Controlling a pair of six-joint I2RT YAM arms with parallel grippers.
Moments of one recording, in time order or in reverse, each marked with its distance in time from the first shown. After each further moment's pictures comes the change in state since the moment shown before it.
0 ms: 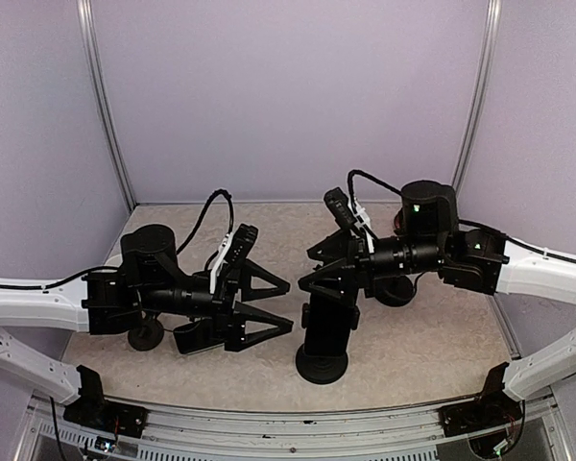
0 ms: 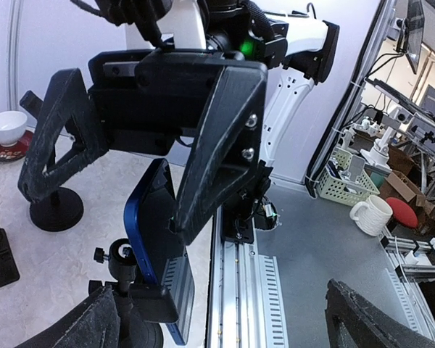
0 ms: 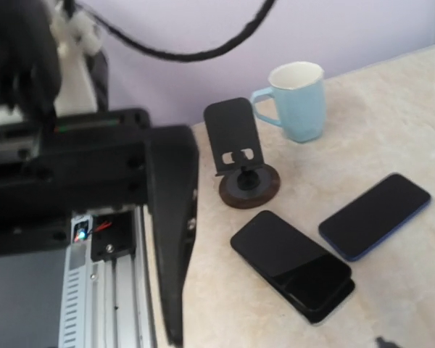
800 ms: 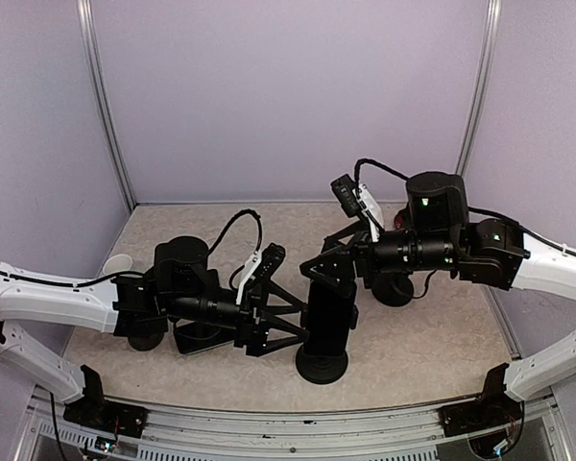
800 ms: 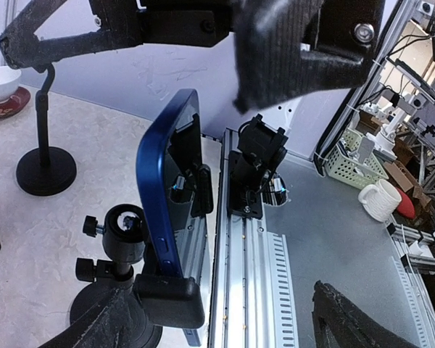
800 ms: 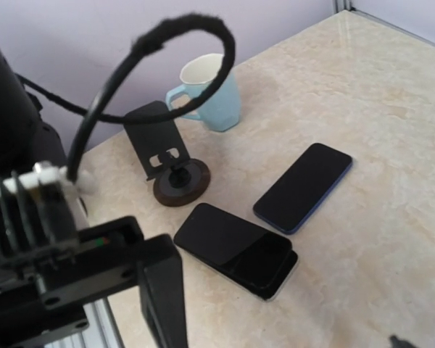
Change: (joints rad) left arm 0.000 0.157 0.006 0.039 0.011 -0.016; right arm 0.085 -0.040 0.102 -0.198 0.311 0.117
